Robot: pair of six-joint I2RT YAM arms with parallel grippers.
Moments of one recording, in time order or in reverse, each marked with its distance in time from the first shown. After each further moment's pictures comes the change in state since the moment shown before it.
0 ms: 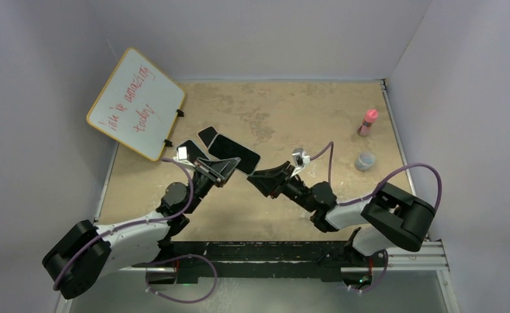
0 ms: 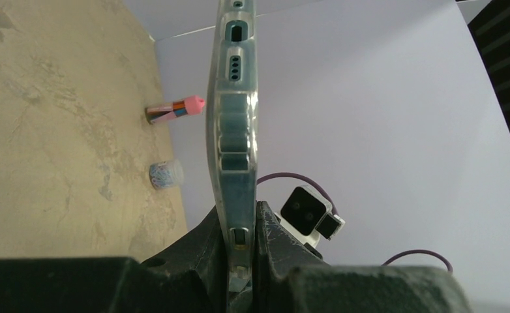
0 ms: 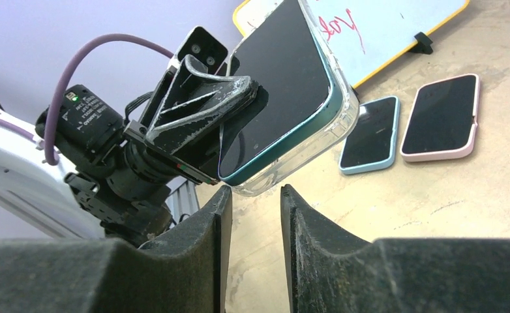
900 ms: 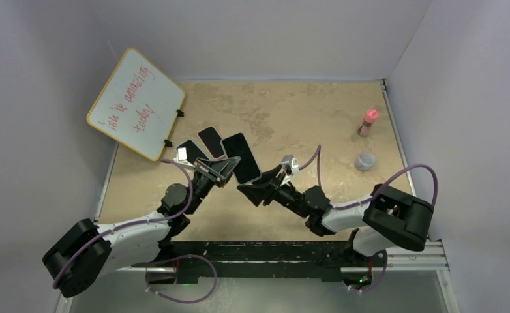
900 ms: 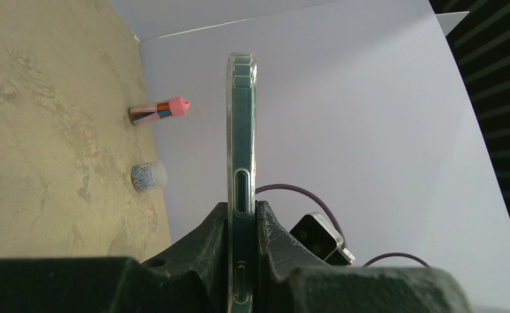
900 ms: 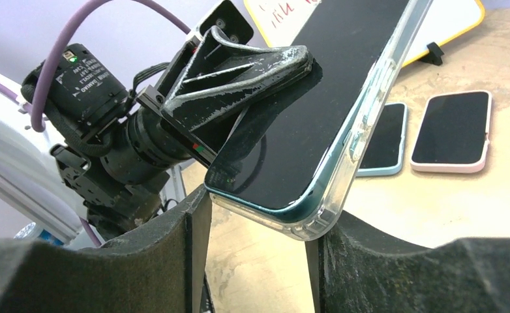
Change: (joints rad) left arm -0.020 0.022 -0.001 0.074 -0.032 -0.030; right arm 0.133 -0.020 0.045 -0.056 0.067 -0.175
